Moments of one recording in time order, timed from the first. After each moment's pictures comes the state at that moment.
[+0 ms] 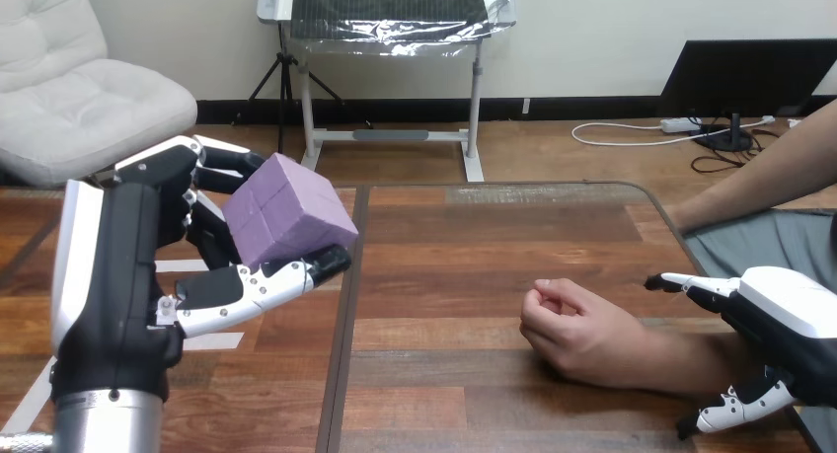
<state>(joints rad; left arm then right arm) 0.35 0.12 0.01 -0.80 0.33 0.15 0.03 -0.02 -0.80 -0.07 0.40 -0.52 -0.57 0.25</state>
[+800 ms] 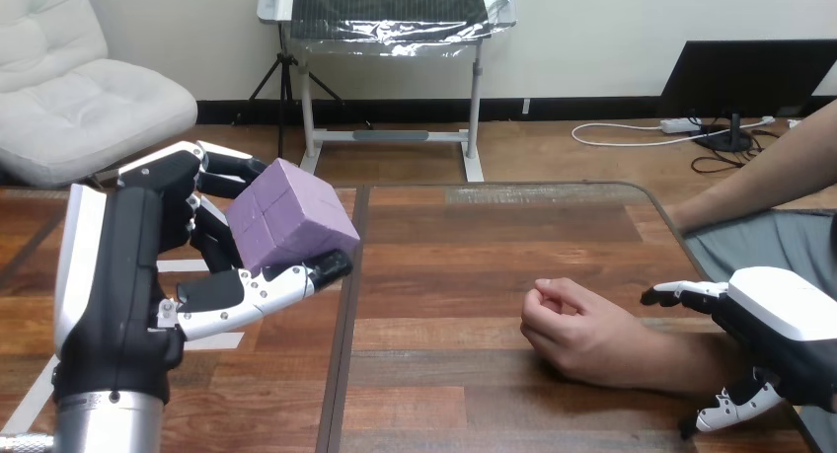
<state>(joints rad) 0.35 0.12 0.02 -0.79 0.31 0.14 0.02 -0.07 -0.80 0.01 0.48 -0.60 -0.58 0.12</state>
